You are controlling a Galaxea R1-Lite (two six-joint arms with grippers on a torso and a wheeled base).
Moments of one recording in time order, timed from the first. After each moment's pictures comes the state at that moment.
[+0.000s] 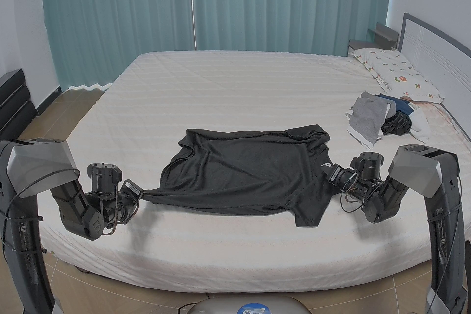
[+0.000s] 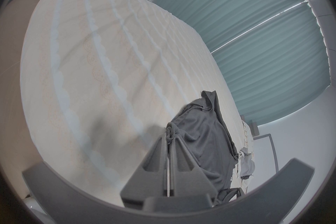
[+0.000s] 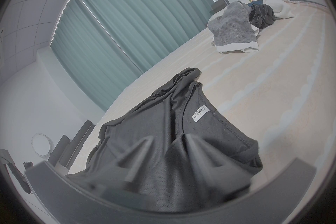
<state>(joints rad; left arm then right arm) -0.10 2.28 -0.67 -1.02 0.01 -1.07 0.14 2.59 -1.09 -1.22 0.12 0.61</state>
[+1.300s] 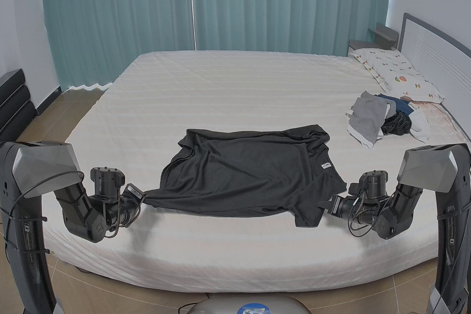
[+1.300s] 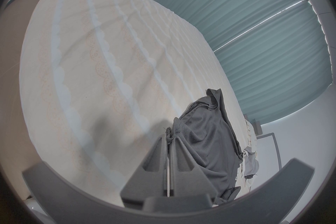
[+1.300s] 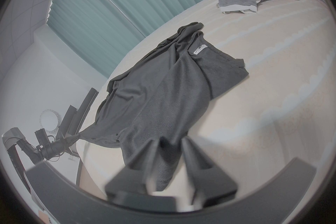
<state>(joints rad) -0.10 2.31 -0.67 -1.03 0.02 -1.07 0.16 2.46 -0.76 -1.13 0.29 0.51</state>
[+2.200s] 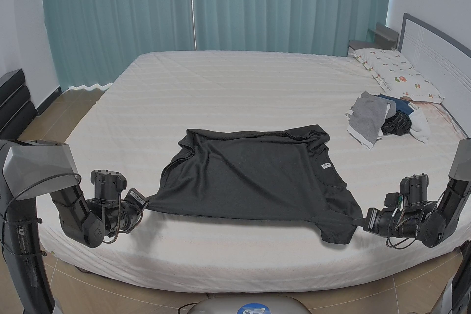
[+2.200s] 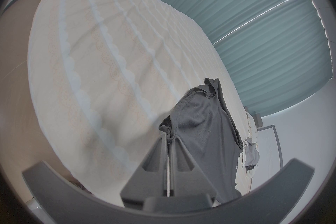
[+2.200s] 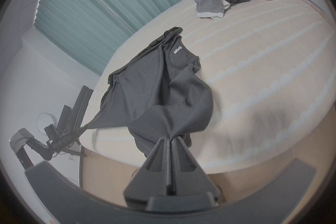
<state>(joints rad) -0.14 2.25 -0.60 -1.01 0.01 -1.06 0.08 2.06 -0.33 -0.99 0.30 0.48</state>
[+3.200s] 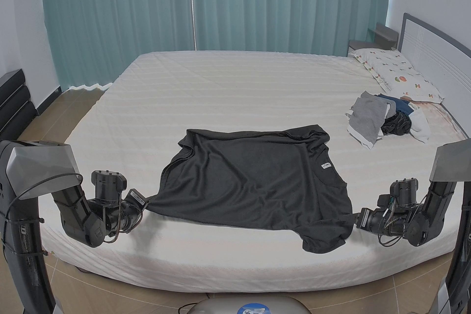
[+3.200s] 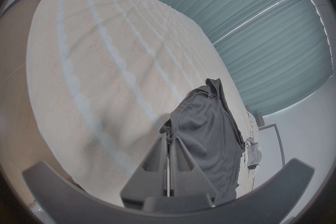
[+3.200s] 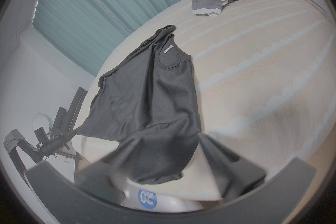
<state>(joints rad) -0.13 2.27 -0.61 -1.01 0.01 -1.04 0.05 2.25 -0.42 -1.11 0.30 0.45</state>
